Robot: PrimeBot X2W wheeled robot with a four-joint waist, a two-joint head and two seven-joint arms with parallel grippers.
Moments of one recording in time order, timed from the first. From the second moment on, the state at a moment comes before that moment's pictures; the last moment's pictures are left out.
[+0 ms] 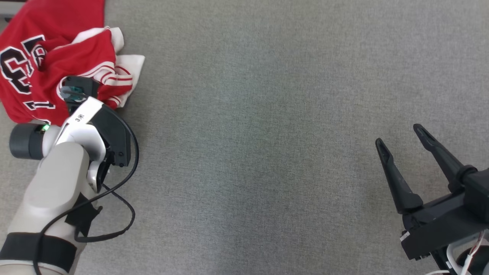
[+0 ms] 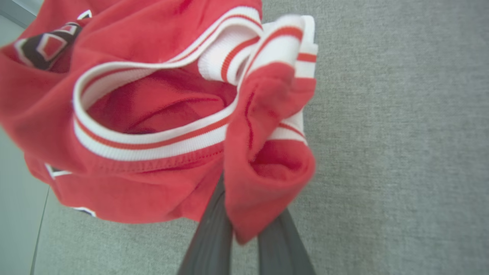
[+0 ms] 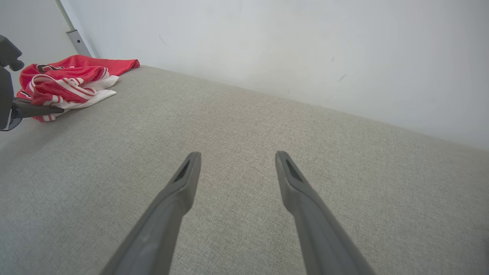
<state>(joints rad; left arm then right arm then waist) -0.91 0.21 -0.43 0.91 -0.23 0.02 0.26 -0.03 -0.41 0.13 -0.56 0.28 -0.11 0.32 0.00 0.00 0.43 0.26</state>
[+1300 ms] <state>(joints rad) -0.97 0.03 -0.56 0.87 -0.27 -0.11 0.05 0.04 -0.20 0.20 -0.17 0.36 -0.11 0.09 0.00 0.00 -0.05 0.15</state>
